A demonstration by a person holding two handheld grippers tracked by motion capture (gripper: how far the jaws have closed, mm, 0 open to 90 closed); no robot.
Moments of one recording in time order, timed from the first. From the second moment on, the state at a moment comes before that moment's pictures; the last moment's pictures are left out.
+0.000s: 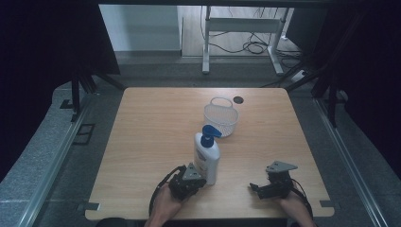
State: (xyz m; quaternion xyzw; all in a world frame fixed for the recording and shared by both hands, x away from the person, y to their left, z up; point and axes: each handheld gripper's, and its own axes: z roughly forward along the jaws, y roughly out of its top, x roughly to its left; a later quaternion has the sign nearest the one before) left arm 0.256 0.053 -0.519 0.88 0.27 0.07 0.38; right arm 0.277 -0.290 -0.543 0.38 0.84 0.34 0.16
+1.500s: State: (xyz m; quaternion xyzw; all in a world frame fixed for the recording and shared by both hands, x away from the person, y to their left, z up) left arm 0.248 0.075 -0.520 0.88 0.29 0.10 0.37; right arm 0.273 -0.289 -0.537 0.37 0.85 0.34 0.16
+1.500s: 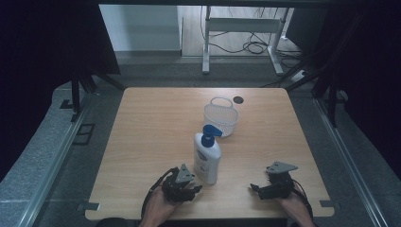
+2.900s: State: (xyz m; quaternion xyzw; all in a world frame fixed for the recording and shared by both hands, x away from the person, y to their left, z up) left arm 0.255 0.092 -0.538 0.88 0.32 0.11 0.34; right arm 0.264 -0.268 -0.511 0.32 0.84 0.42 0.14
